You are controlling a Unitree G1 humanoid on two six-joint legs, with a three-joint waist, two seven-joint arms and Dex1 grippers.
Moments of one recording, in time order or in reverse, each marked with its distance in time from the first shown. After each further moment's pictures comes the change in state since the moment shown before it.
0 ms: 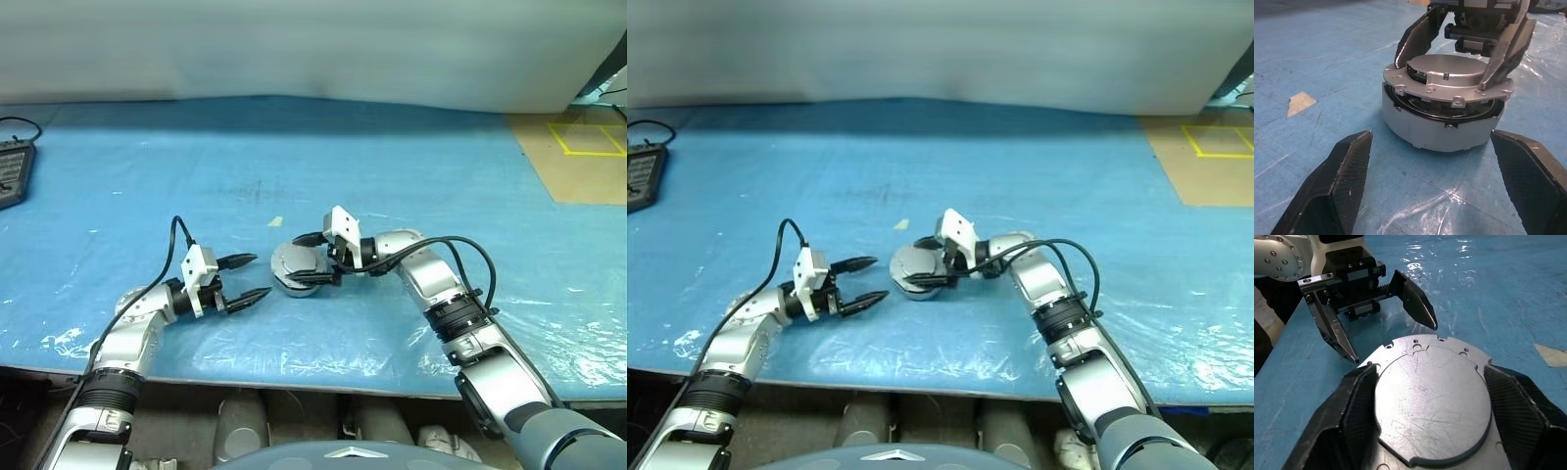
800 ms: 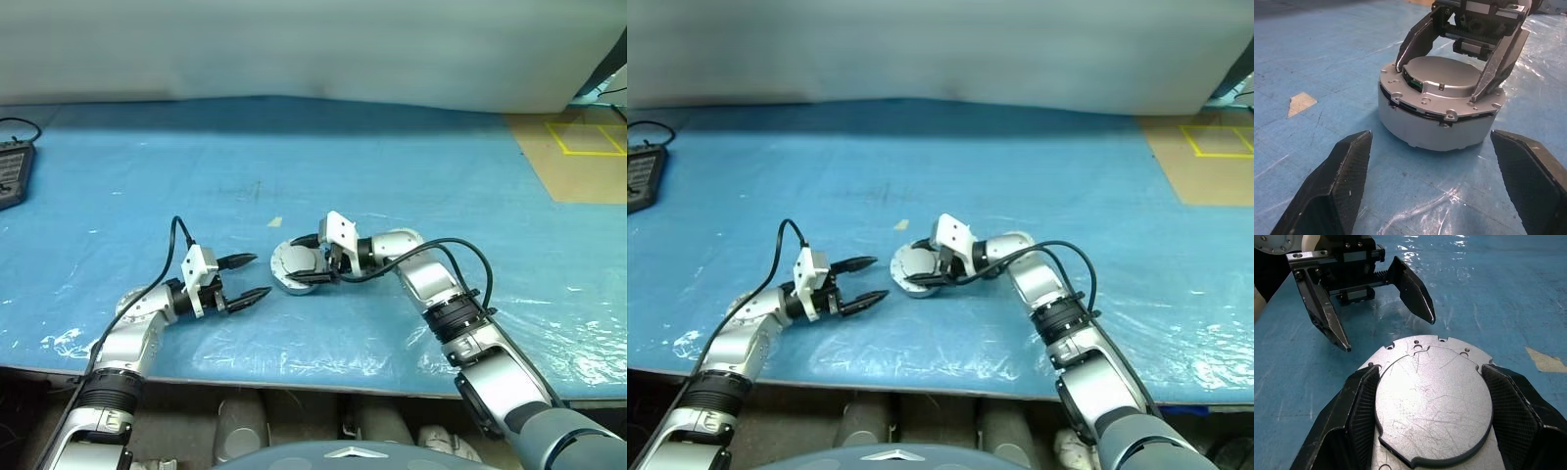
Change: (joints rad) left arm 0.003 -0.002 0.000 0.000 0.000 0.000 0.013; right arm -0.008 -0.001 0.029 0.022 -0.083 -0.104 -0.033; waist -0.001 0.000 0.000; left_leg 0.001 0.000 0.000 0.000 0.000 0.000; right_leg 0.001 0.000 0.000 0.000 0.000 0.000
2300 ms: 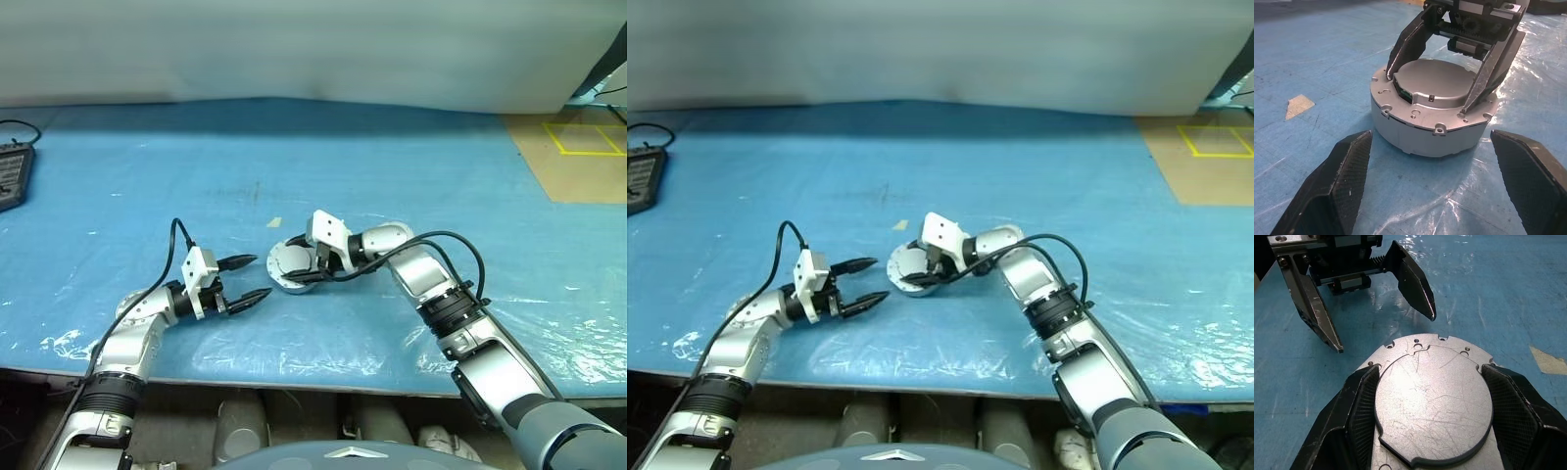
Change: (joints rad) left arm 0.016 -0.004 0.000 -0.017 0.000 0.000 0.007; right arm -0.036 0.002 0.062 -0.045 -0.065 0.104 -0.024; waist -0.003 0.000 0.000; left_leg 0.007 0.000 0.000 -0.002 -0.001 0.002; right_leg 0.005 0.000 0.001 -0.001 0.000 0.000
